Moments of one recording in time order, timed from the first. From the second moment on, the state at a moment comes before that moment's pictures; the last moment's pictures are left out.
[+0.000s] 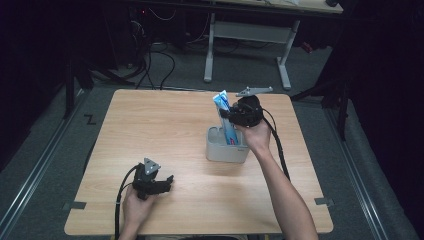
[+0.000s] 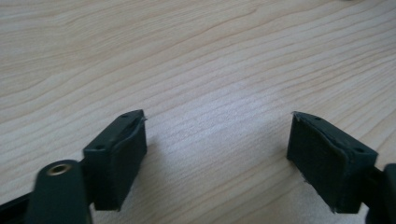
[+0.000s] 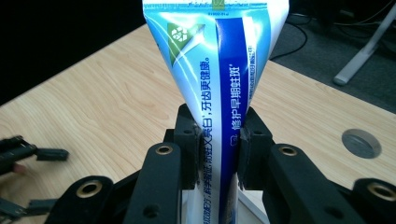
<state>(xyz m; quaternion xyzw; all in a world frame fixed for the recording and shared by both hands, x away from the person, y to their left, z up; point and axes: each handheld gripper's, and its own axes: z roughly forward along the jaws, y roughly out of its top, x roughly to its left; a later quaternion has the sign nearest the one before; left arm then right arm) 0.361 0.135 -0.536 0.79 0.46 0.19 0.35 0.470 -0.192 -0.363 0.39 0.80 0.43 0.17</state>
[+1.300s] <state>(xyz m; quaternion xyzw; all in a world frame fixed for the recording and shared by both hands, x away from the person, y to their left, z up) 0.363 0.134 -0.536 0.79 0.46 0.19 0.35 0.462 -0.193 -0.408 0.40 0.82 0.38 0.15</state>
